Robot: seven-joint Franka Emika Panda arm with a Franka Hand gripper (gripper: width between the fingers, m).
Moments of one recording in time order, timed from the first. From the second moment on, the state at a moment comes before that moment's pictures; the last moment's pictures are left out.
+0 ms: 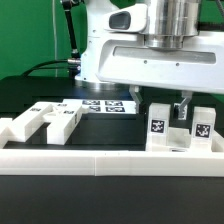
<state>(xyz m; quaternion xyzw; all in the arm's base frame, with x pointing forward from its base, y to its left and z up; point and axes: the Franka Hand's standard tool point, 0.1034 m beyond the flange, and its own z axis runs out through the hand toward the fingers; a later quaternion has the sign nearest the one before) 0.625 0.044 0.080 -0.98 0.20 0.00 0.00</state>
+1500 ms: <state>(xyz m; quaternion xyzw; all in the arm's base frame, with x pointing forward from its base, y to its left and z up) 0.589 0.056 0.083 -0.98 0.17 -0.06 0.01</state>
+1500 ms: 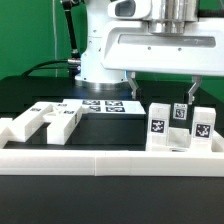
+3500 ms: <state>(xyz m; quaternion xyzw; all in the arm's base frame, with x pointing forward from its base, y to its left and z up) 0.569 0.056 0.017 -0.99 0.13 -0.10 -0.03</state>
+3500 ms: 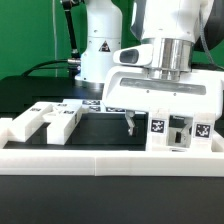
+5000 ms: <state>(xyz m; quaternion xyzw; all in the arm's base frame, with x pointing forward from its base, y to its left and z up) 0.574 0.045 0.042 -0.99 0.14 -0.08 -0.02</state>
